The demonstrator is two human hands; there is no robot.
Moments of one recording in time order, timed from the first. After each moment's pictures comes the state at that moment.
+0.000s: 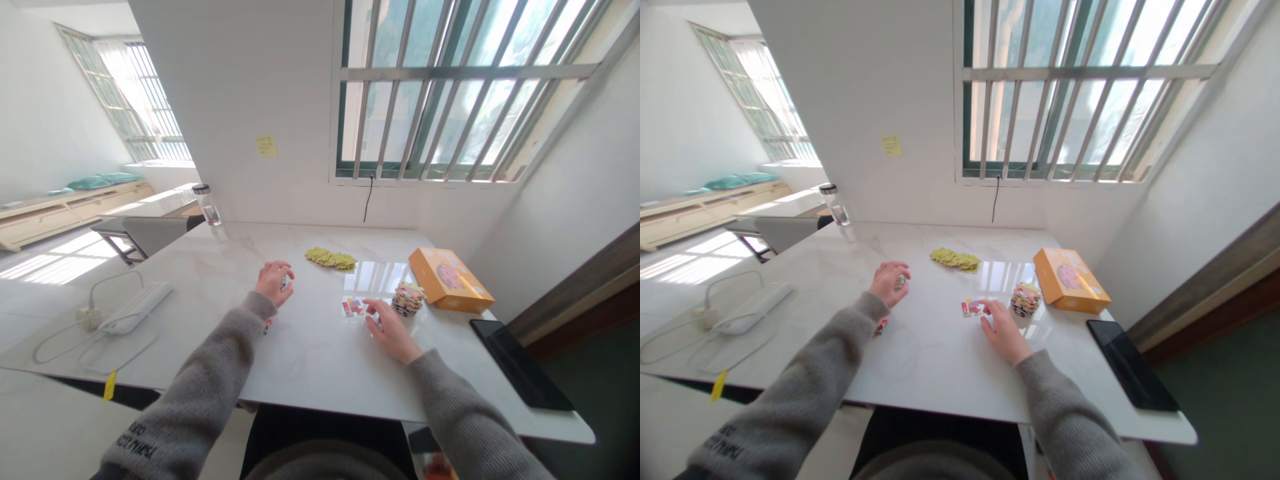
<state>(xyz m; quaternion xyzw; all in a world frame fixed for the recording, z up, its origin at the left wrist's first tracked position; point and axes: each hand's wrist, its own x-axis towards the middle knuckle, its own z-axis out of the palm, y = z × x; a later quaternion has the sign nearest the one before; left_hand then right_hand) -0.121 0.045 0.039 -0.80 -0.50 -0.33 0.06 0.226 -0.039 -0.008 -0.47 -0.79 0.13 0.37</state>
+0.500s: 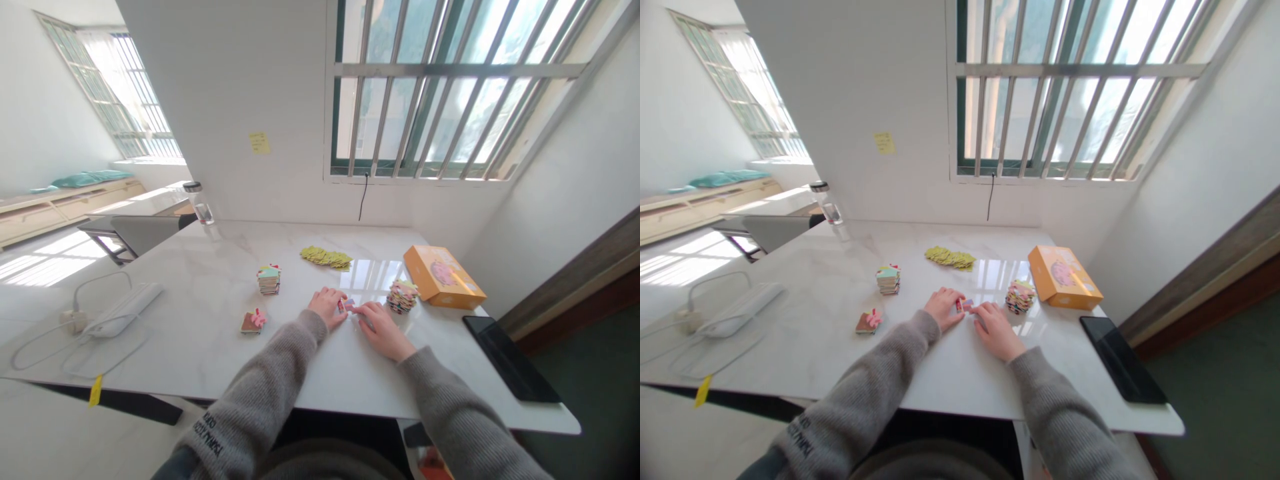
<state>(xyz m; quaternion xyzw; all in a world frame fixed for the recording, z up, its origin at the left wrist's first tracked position) 0.024 0.022 -0.011 -0.86 -0.47 -0.20 -0.08 0.225 -0.041 -0.007 -0.47 -0.82 0.12 0.30</state>
